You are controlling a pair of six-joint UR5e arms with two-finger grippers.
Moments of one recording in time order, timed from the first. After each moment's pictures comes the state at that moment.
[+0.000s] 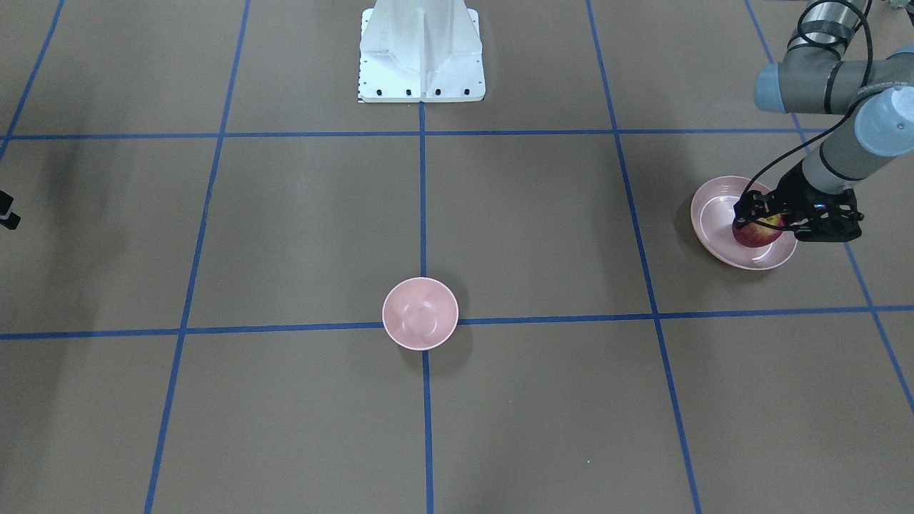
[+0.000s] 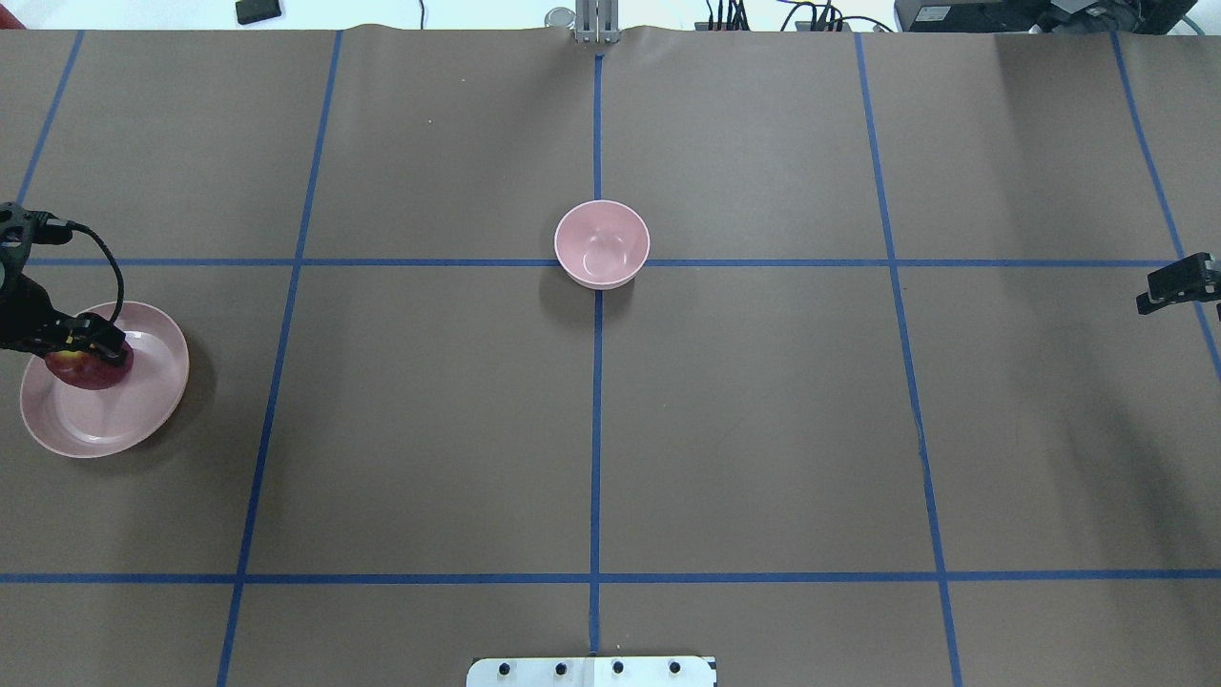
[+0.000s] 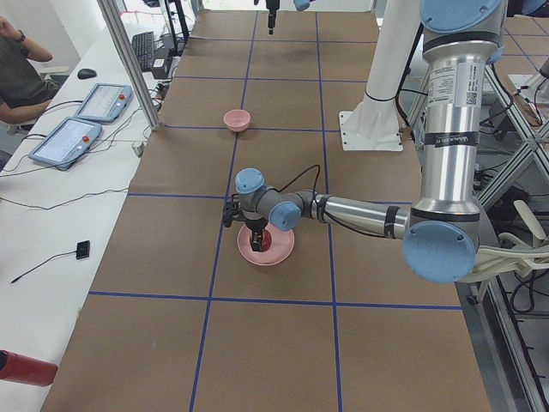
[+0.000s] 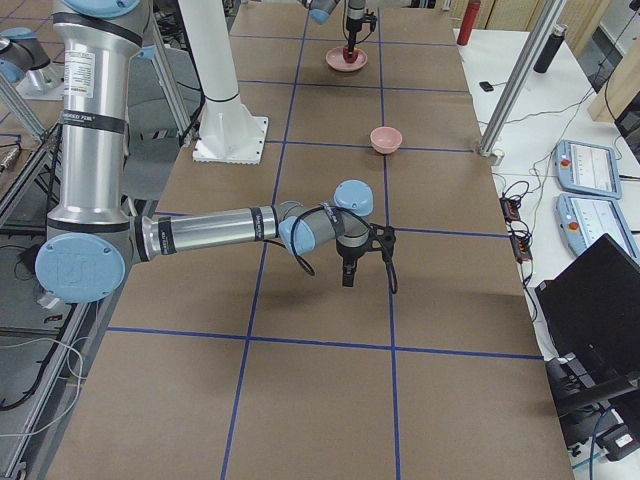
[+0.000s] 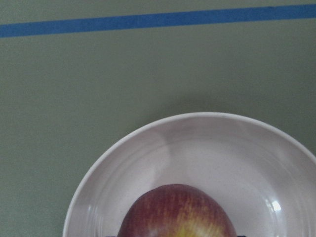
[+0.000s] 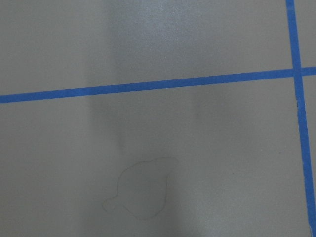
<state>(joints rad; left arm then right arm) -0.99 -1.57 -1.66 -1.95 -2.23 -0.67 1.21 -1.67 1.79 -1.27 2.29 0.63</state>
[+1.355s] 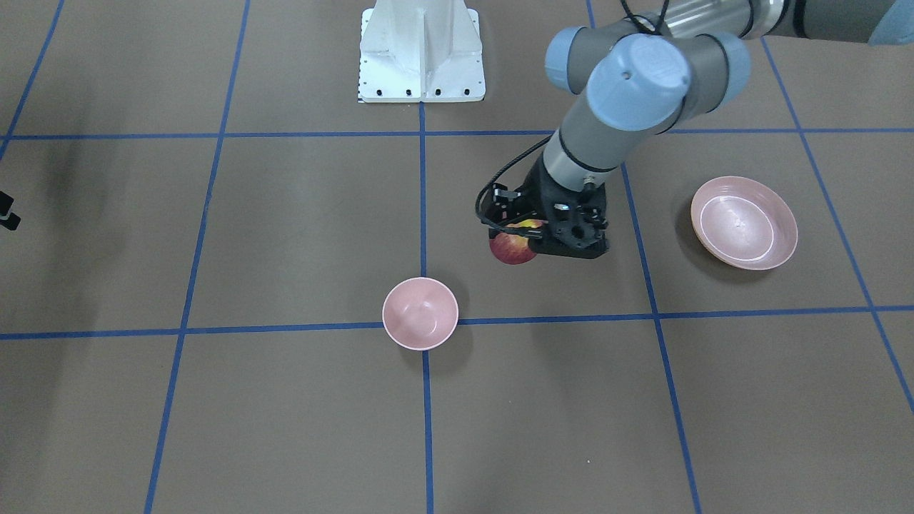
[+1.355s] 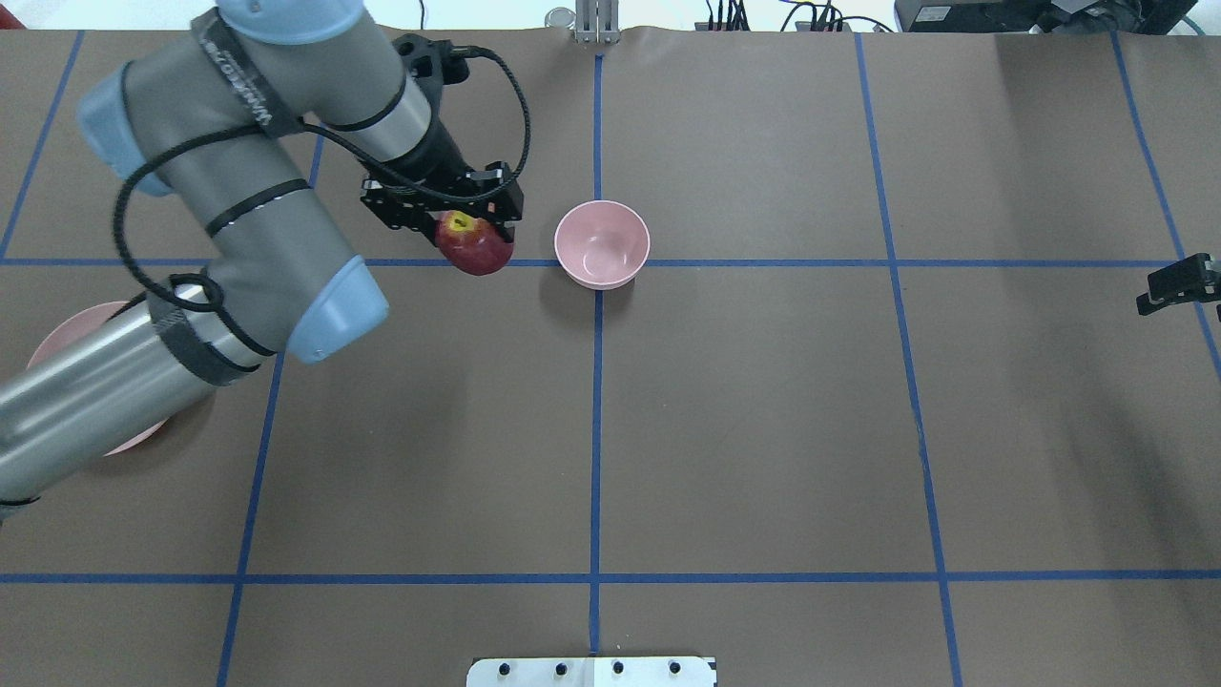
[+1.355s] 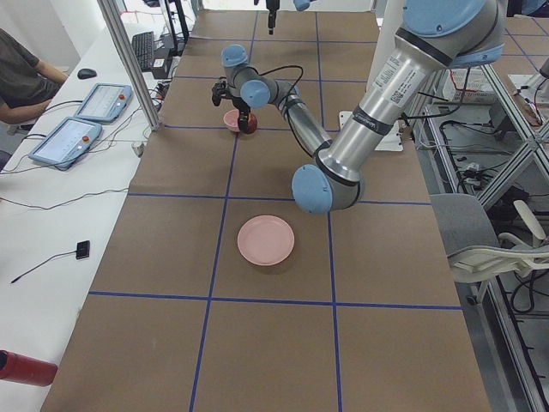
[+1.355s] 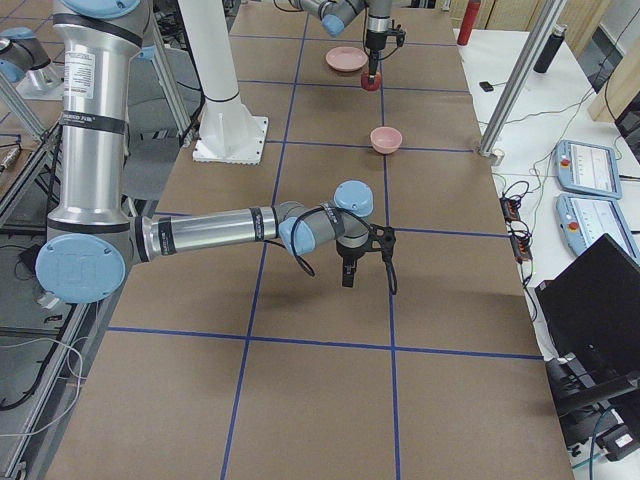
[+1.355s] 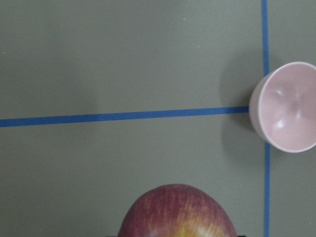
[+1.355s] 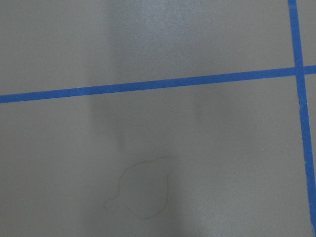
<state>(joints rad) -0.78 -2.36 -1.55 -1.70 -2.19 -1.05 1.21 -1.67 1.79 -1.27 2.29 0.63</state>
